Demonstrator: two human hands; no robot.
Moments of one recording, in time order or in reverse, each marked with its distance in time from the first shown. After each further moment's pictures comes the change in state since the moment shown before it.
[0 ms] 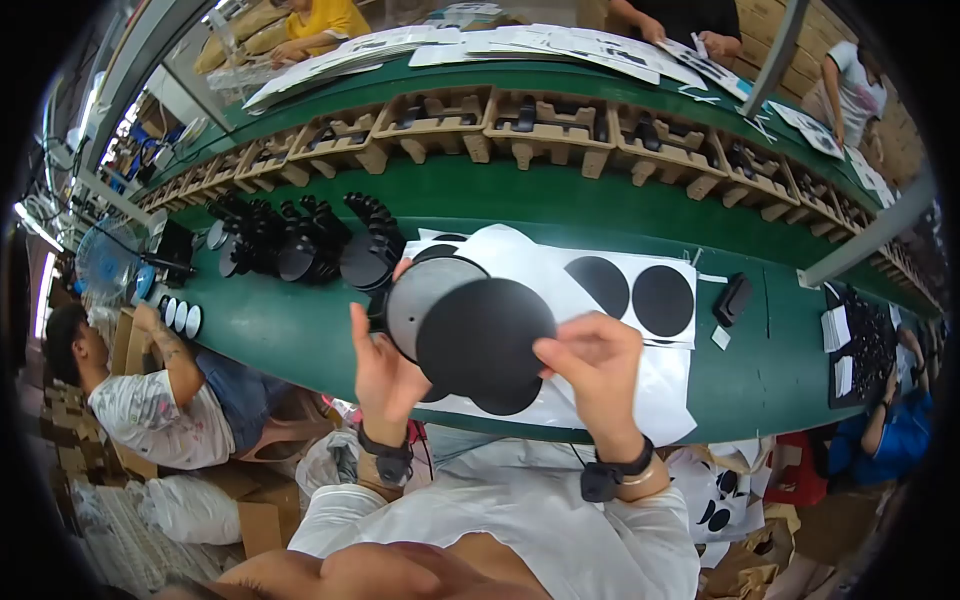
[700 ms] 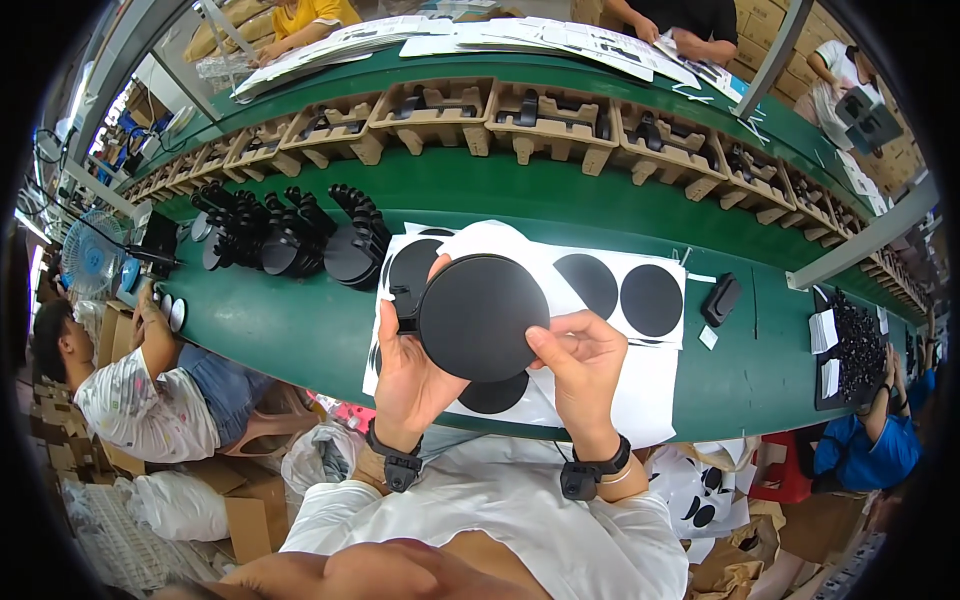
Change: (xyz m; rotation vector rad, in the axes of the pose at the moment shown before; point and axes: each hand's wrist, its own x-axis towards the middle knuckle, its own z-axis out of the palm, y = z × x) left_hand 0.004 -0.013 0.024 0.392 0.120 -0.102; right_hand -0.003 0.023 0.029 0.057 0.083 0.043
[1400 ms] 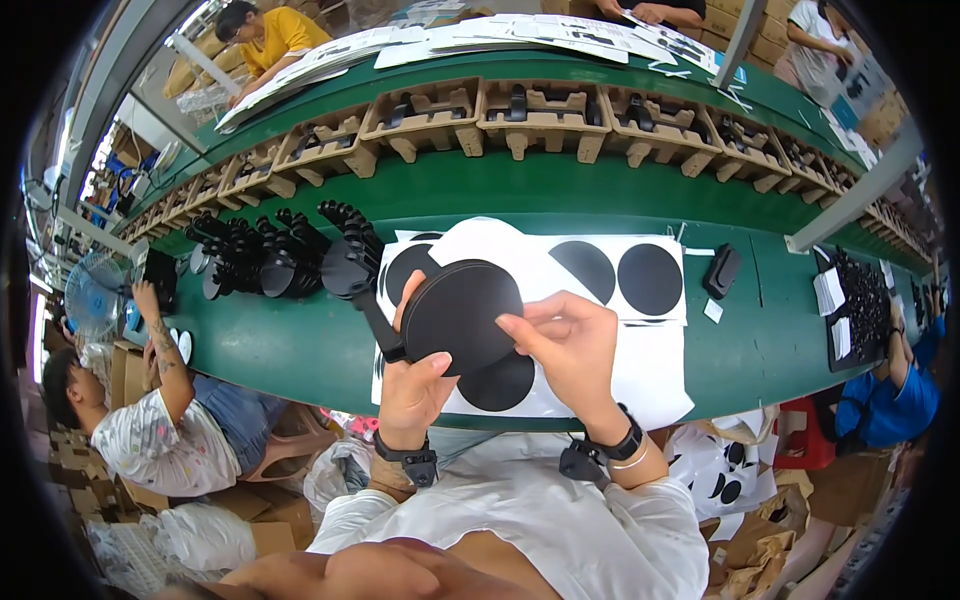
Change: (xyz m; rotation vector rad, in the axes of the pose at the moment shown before) left_hand -0.008 0.005 -0.021 0.369 -0.027 0.094; right_hand 0.007 -0.002 0.009 -0.335 0.005 -0.006
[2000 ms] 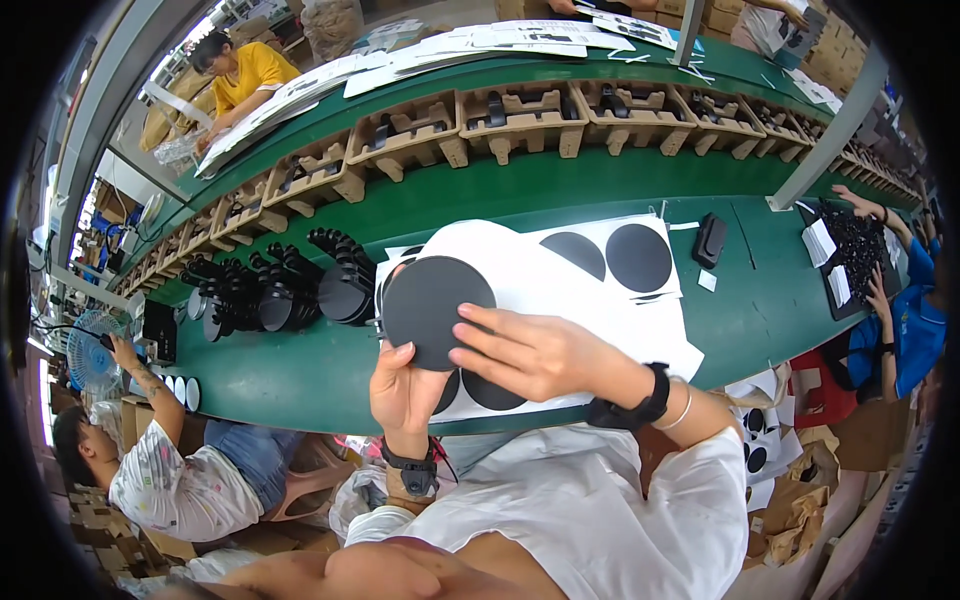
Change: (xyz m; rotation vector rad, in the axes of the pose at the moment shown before) left_hand 0.010 0.017 -0.014 -0.375 0.079 -0.060; right_hand 0.033 -0.015 -0.004 -0.972 -0.501 -1.339
